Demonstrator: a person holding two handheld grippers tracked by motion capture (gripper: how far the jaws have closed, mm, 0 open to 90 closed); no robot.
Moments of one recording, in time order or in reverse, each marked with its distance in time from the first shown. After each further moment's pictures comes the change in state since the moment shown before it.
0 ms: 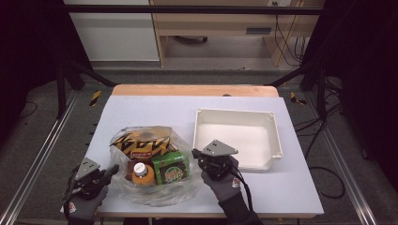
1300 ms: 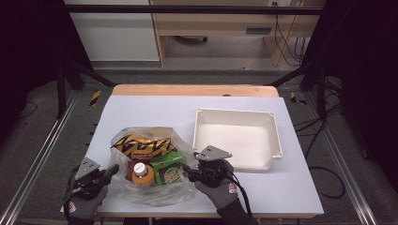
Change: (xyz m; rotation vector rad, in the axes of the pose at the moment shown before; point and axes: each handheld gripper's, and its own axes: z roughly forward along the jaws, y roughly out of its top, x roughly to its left) left arm 0.001 -0.001 0.001 0.000 -0.005 -0.002; right arm 0.014 -0.012 0.009 0.056 0.071 0.029
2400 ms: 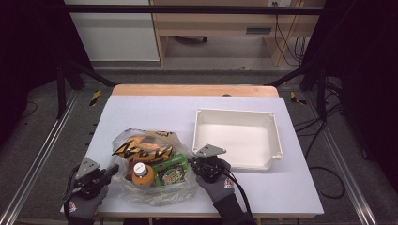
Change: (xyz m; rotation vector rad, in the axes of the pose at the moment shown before) left arm 0.002 -0.001 0.001 0.003 0.007 0.001; right arm -0.016 -0.016 0.031 0.094 -0.035 0.027
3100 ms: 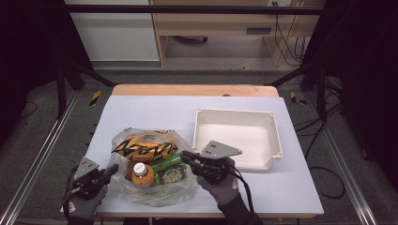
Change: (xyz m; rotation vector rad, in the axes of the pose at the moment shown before) left arm 0.001 0.000 -0.002 -0.022 -0.007 -0.003; right arm 0.022 0.039 -0.061 -0.261 0.200 -0.071
